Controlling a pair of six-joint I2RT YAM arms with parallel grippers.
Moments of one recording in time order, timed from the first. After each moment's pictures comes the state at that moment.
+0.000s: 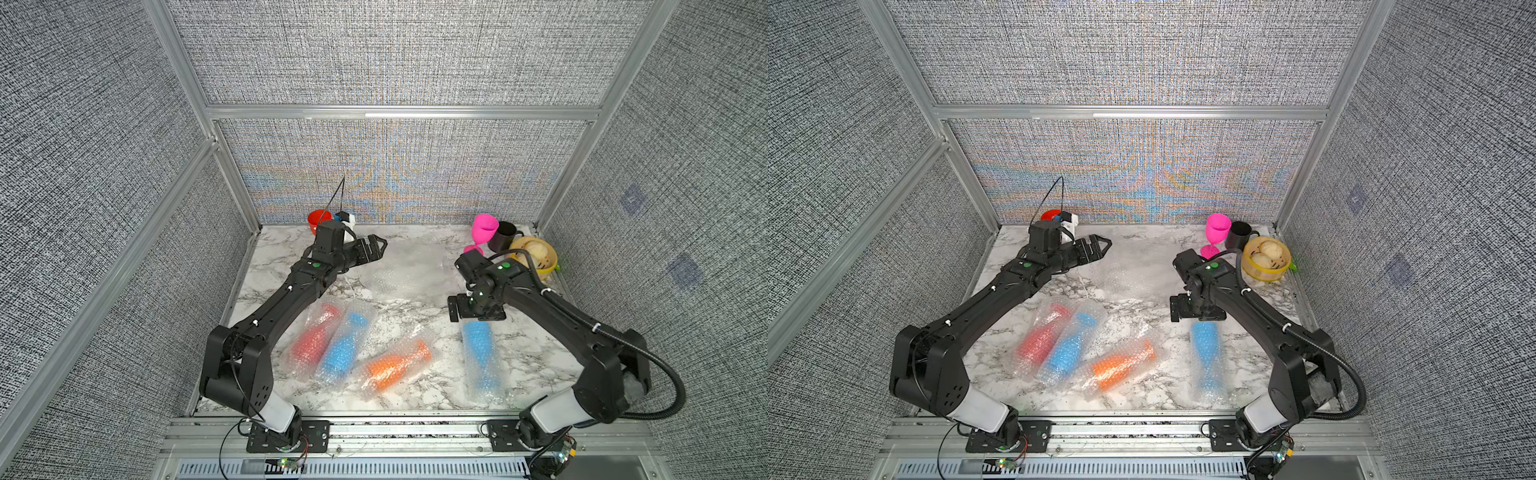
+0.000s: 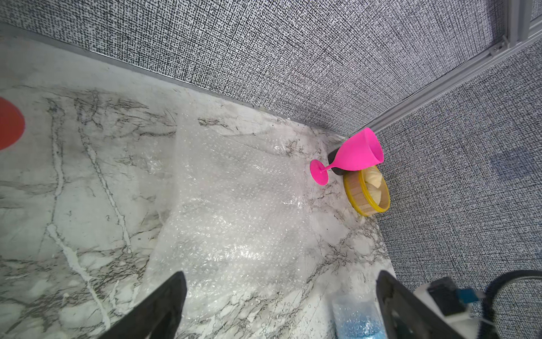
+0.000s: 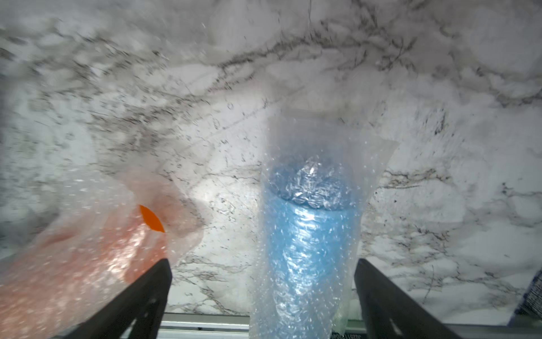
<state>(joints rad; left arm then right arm) -0.40 1.55 1.23 -0.16 0.32 -0.60 0.49 1.55 1.27 -1.19 0.09 0.43</state>
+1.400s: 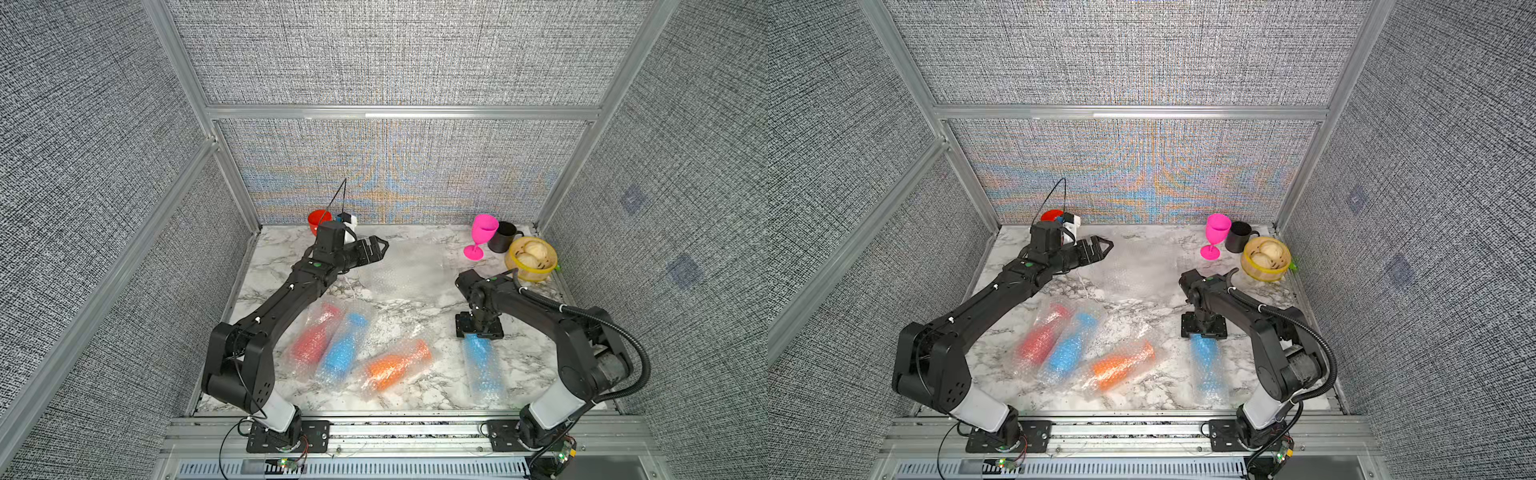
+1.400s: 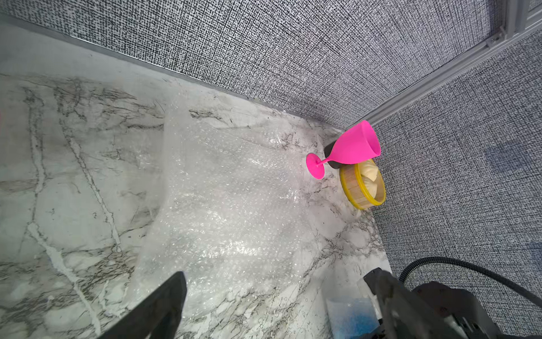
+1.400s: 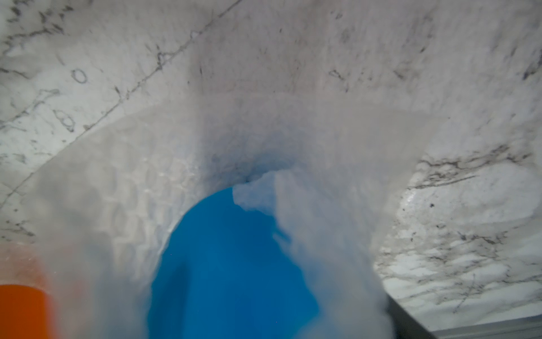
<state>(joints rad) -0.39 1.58 1.23 -0.15 0.36 -0.60 0.42 1.64 1.07 -1.01 0.07 0.47</state>
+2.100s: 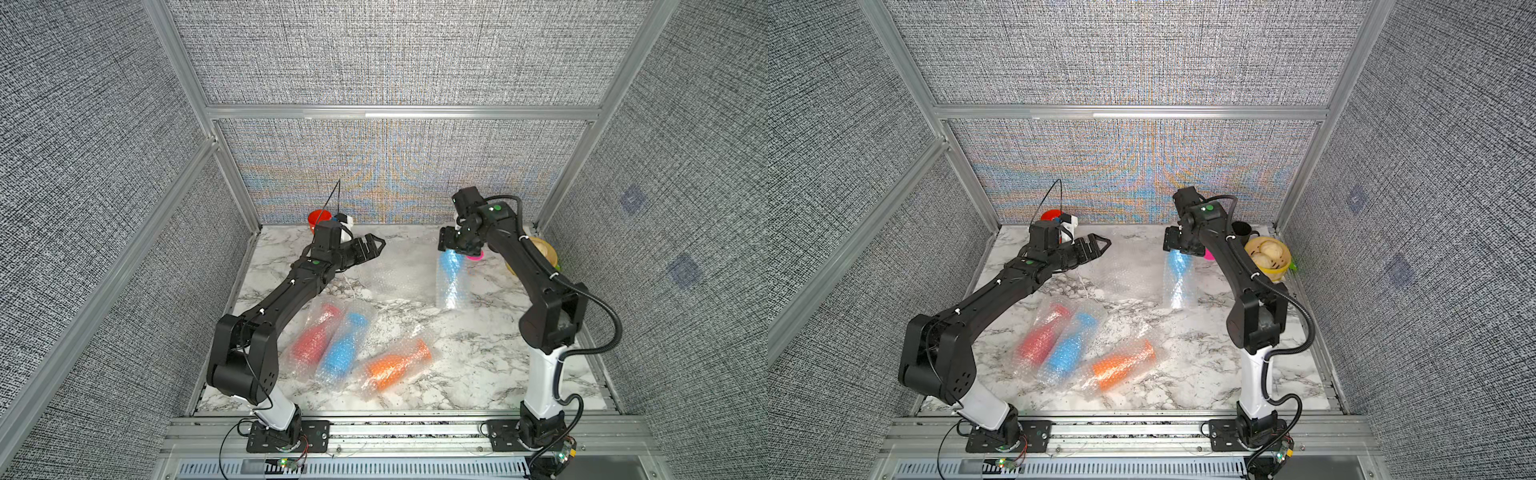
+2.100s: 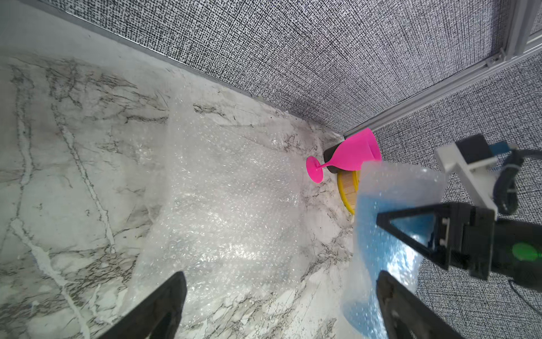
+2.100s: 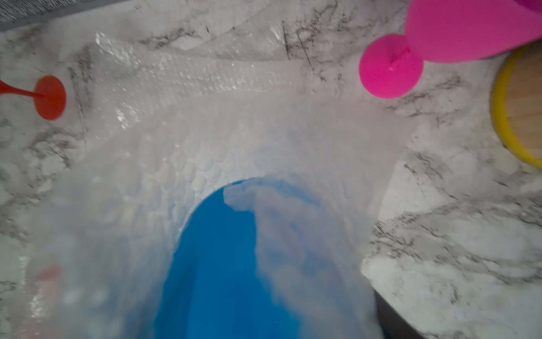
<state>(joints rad) -0.35 1.63 1.23 -0.11 0.42 -0.65 0.35 2.11 2.22 -1.19 -0.02 0.44</state>
